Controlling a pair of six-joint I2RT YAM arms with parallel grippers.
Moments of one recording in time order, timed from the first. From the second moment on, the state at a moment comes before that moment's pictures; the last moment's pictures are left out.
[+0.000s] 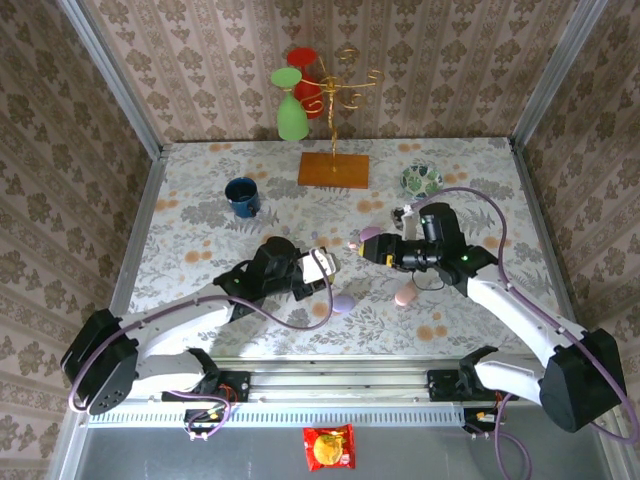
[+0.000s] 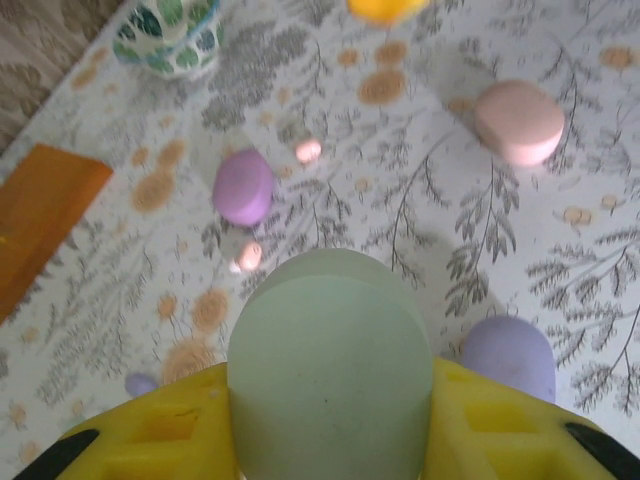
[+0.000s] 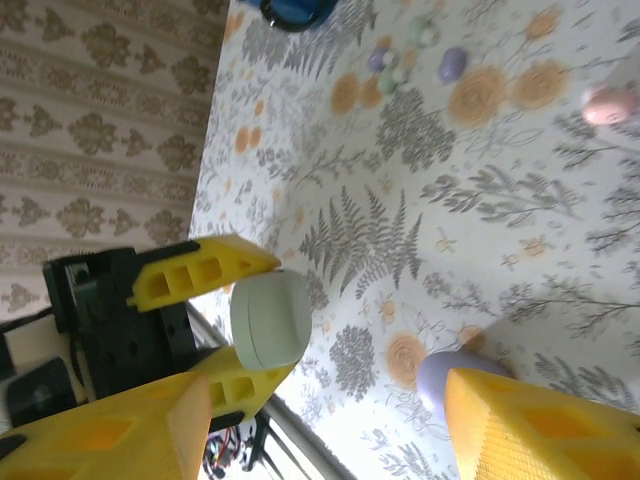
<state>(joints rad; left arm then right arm) -0.88 1.19 0.63 0.02 0.16 0.46 0.41 1.14 0.77 -0.28 -0.60 0.68</state>
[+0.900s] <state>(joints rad) -0.88 1.17 0.63 0.10 0.23 0.45 0.56 1.29 0.86 -0.27 -0.61 0.66</state>
